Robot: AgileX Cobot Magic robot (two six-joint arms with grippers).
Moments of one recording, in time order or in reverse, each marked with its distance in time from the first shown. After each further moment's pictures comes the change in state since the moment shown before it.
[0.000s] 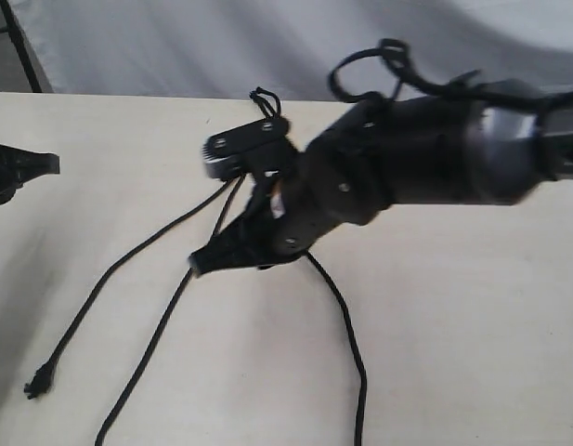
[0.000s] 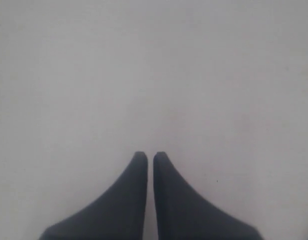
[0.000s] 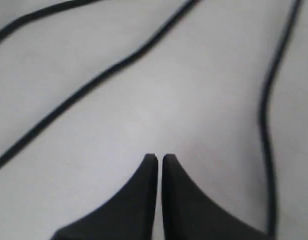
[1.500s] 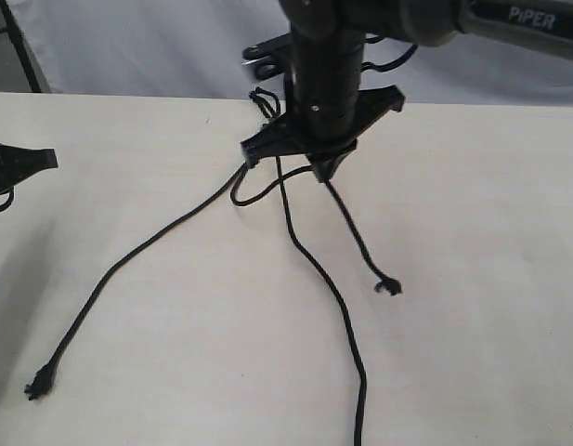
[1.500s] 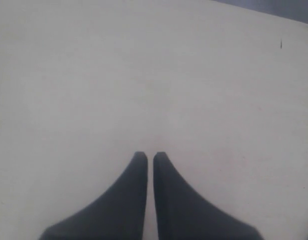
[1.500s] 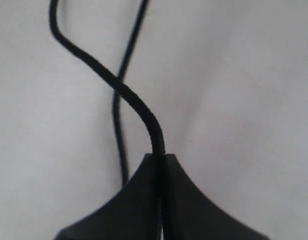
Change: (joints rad) left arm 0.034 0.000 0.100 0.000 -0.273 -0.043; right arm -0.177 0.237 -0.645 -0.090 0.777 -0.028
